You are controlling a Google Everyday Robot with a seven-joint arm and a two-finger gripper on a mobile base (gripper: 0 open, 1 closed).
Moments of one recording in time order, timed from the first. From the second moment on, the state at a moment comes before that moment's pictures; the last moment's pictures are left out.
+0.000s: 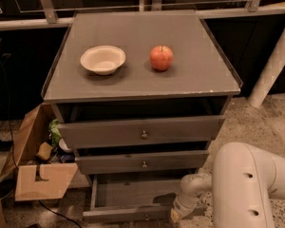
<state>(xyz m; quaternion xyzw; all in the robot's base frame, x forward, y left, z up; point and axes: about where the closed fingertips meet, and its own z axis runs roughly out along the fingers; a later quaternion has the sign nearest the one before) 0.431 -0.181 0.171 0.21 -0.97 -0.14 0.07</state>
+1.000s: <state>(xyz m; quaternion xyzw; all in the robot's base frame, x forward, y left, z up) 0.460 -0.191 0.168 0.17 -0.98 -0.13 0.06</state>
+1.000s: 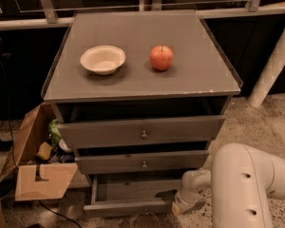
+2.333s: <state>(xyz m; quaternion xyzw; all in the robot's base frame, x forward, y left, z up) 0.500 -0.183 0.168 0.14 -0.98 -0.13 0.02</state>
